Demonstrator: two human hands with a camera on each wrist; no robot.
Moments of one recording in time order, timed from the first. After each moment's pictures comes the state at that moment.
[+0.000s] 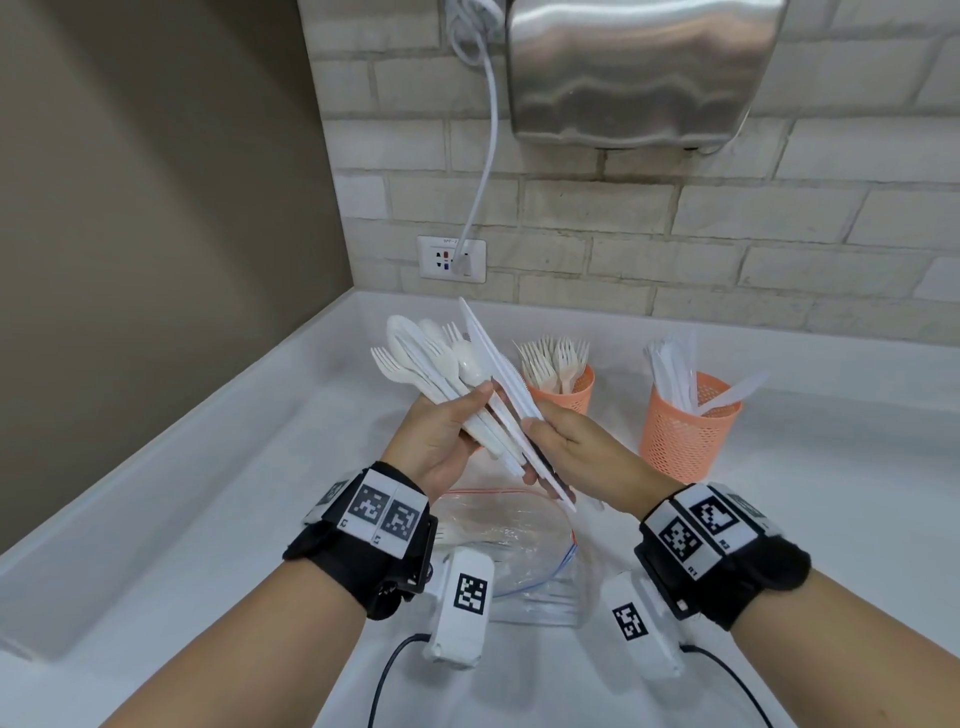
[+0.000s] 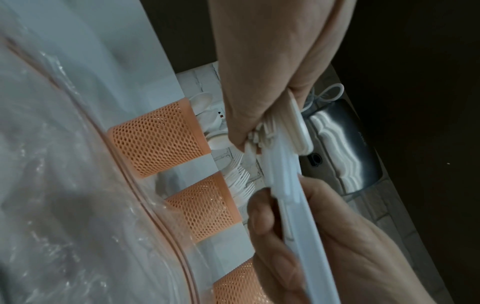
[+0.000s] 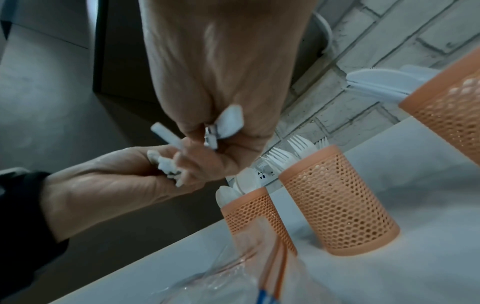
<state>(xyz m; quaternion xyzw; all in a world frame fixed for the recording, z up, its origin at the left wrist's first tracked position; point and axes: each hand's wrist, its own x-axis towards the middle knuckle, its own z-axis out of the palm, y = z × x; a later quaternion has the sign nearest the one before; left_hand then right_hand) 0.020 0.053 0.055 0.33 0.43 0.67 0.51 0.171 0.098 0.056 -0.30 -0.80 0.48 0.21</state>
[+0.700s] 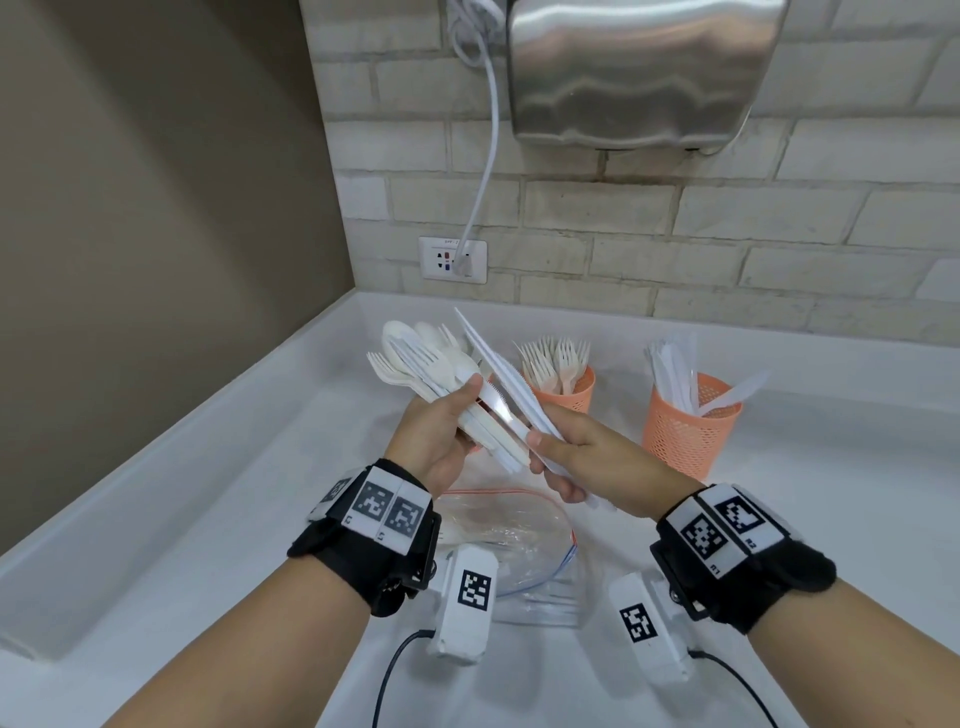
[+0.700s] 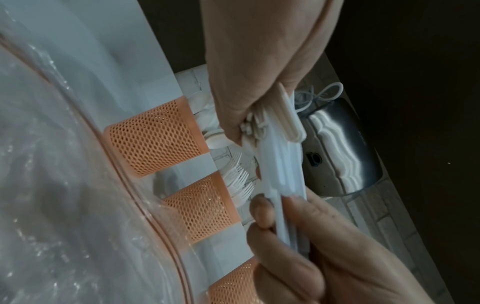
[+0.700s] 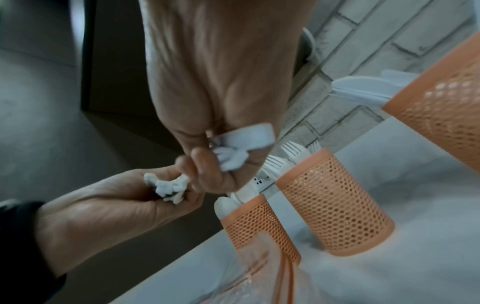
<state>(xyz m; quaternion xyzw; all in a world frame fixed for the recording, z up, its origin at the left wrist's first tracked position) 0.021 0.055 0.057 0.28 0.46 0.68 0.49 0.182 0.102 0.054 -0.28 -0.77 0.55 0.18</state>
